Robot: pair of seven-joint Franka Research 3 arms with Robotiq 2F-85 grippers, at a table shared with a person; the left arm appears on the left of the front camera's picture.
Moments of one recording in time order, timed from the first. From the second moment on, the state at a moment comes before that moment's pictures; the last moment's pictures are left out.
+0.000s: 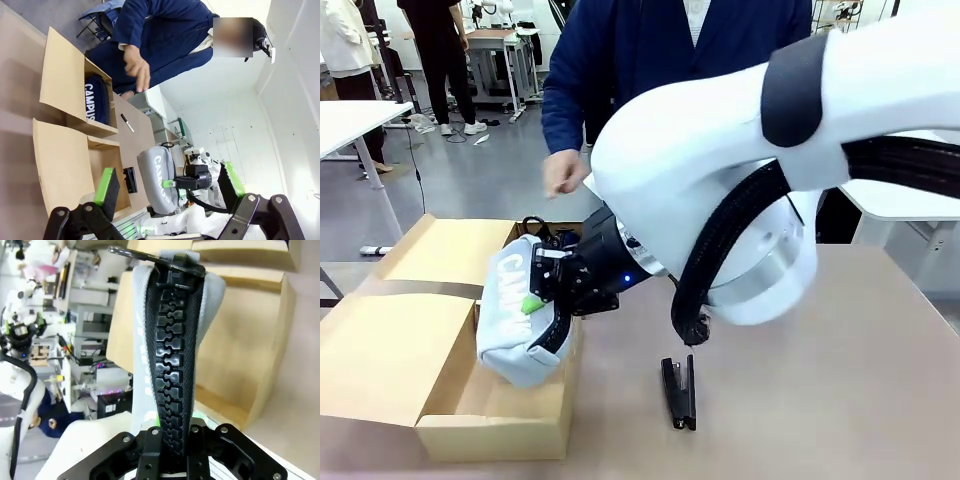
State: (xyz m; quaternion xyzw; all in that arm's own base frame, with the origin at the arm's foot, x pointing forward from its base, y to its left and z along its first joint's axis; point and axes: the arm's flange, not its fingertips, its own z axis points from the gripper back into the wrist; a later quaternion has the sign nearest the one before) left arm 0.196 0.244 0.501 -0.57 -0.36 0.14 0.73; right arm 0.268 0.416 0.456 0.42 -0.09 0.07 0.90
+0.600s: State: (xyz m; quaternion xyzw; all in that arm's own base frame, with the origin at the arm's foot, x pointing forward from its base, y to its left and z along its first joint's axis) left arm 0.196 0.244 0.501 -0.57 -0.36 0.14 0.73; right arm 0.268 0.467 0.440 0.37 -0.12 0.05 0.92
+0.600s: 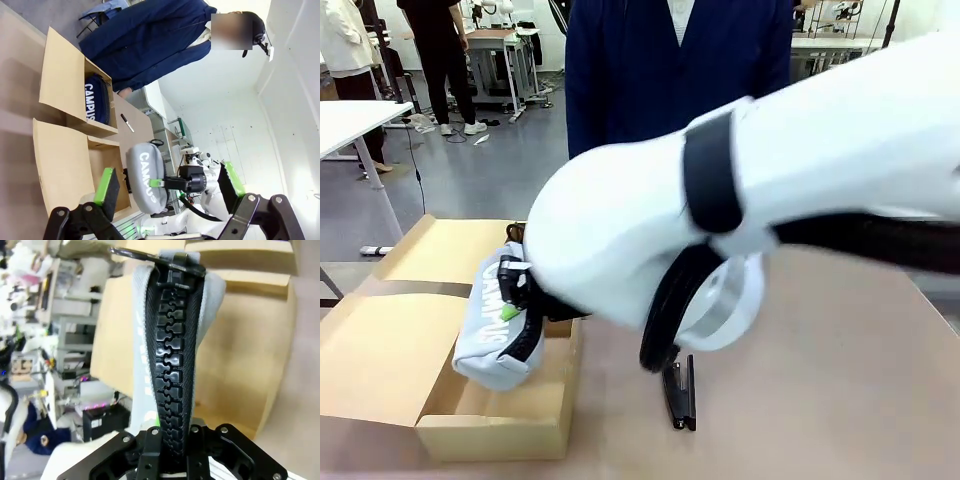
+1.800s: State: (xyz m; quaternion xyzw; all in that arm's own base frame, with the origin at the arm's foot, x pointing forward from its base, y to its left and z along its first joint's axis) left arm 0.196 0.244 0.501 -0.57 -0.36 0.14 0.73; right arm 0.294 0.557 0.399 0.25 -0.07 0.03 0.97
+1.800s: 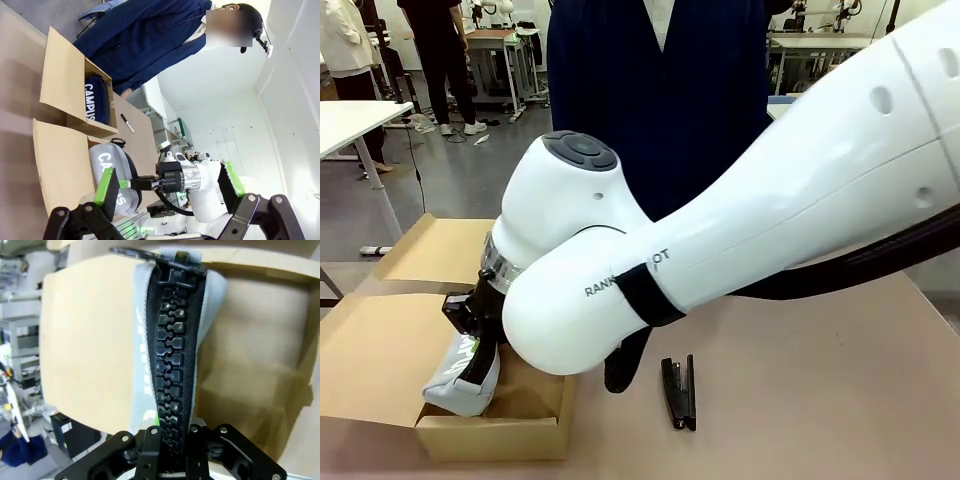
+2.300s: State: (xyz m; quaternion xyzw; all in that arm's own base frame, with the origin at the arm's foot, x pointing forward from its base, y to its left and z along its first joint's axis) left arm 0.196 0.244 0.501 -0.57 -0.36 0.14 0.73; right arm 0.308 0.561 0.376 0.21 -0.07 0.01 0.97
